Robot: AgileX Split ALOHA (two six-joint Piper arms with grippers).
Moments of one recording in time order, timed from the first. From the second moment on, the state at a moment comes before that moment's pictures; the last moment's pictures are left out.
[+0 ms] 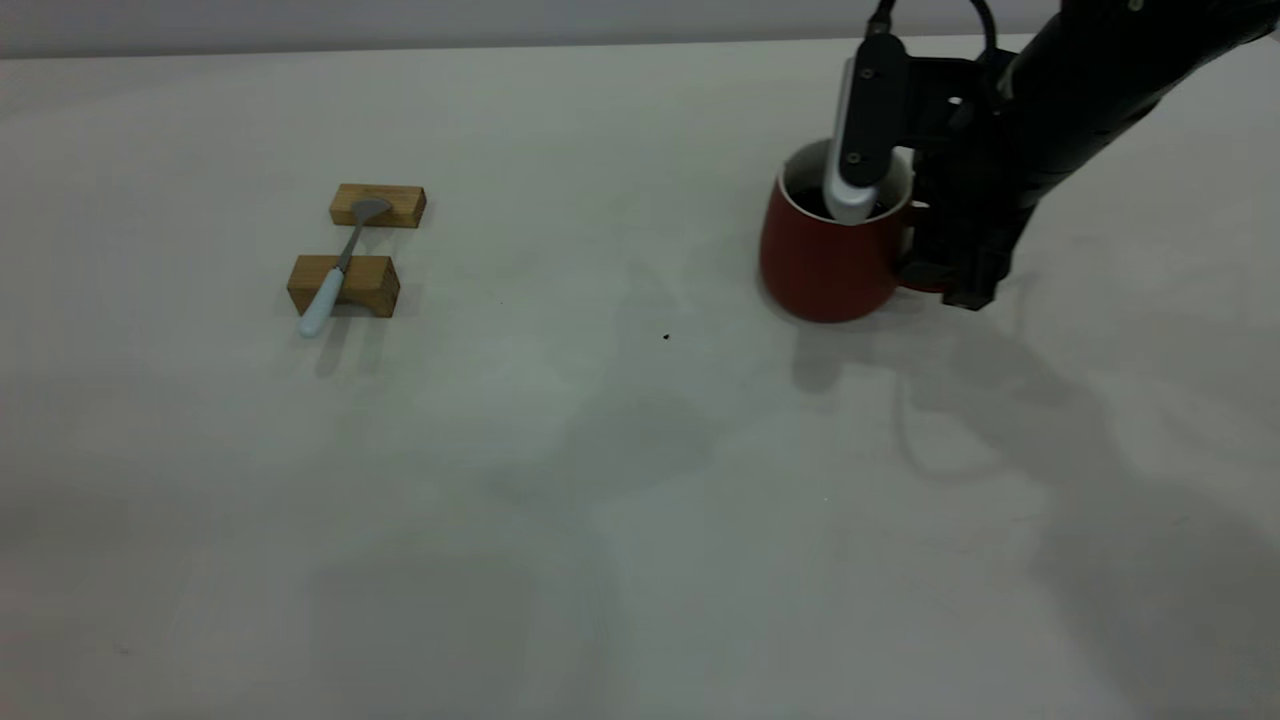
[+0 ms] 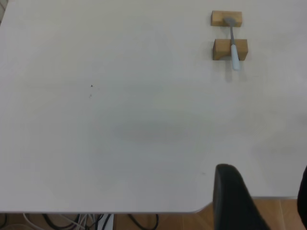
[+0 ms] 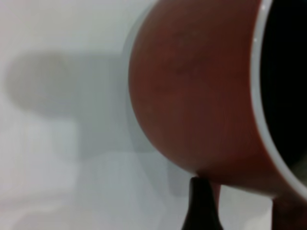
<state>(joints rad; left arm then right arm) 0.12 -0.02 -0.52 -0.06 1.17 0.09 0.32 2.27 -1.10 -0.21 -0.12 -0.89</state>
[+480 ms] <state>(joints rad) 0.12 -0.02 -0.52 -0.06 1.17 0.09 0.44 2.30 -1.10 -0.20 -0.27 -0.83</state>
